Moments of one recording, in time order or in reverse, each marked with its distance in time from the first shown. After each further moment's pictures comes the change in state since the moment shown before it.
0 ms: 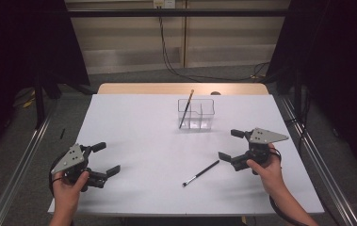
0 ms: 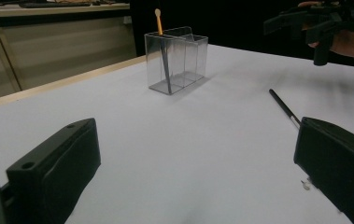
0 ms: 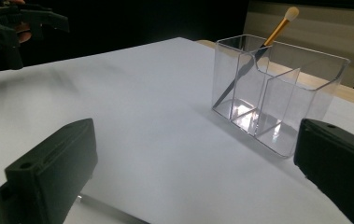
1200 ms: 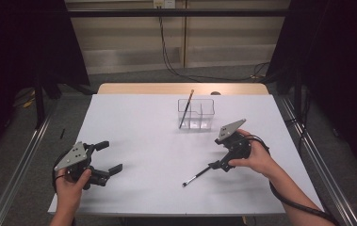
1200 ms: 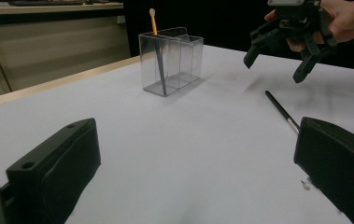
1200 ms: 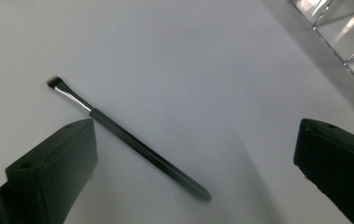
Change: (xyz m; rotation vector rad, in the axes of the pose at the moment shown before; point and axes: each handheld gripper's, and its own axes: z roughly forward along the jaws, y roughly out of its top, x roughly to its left) left arm 0.003 0.001 0.009 -0.005 -0.028 -0.008; right arm -0.003 0.016 0.060 0.596 0.205 -0.111
